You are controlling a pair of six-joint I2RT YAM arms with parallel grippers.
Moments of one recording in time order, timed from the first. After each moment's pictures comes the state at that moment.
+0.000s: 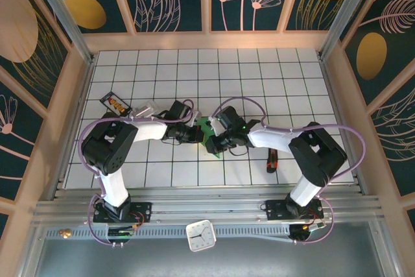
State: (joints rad) left arm -0.58 1.84 0.90 -0.10 0.49 -0.50; right arm 0.79 1.65 0.86 -0.22 -0.45 0.38
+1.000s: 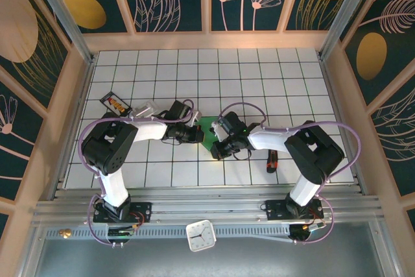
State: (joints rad) left arm -0.58 1.84 0.90 -0.10 0.49 -0.50; right arm 0.77 1.68 0.80 -0.23 -0.42 0.34
